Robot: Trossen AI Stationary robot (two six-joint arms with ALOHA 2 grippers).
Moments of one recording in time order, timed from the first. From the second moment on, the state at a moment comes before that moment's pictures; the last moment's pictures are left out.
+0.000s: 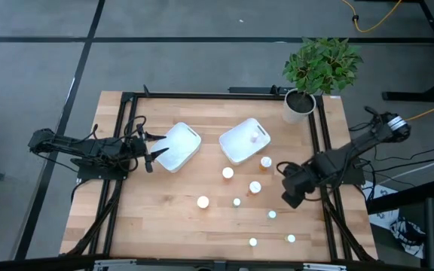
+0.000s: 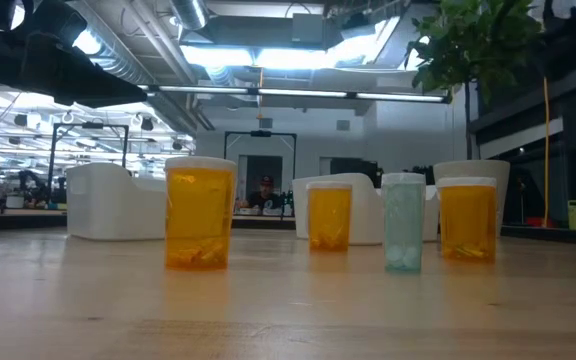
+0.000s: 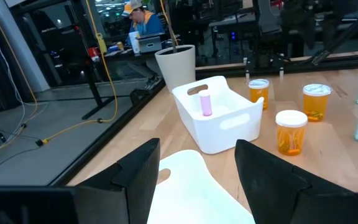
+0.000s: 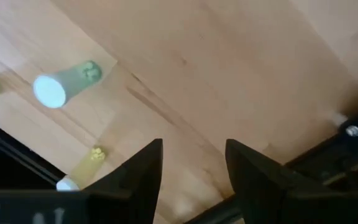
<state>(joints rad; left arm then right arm) -0.16 0.21 0.11 -0.01 -0.52 0.11 0.51 1.22 0.89 -1.10 -0.15 1.36</state>
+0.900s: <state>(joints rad) -0.16 0.21 0.11 0.02 -0.61 0.10 0.52 1.22 0.88 -1.03 -0.10 1.30</state>
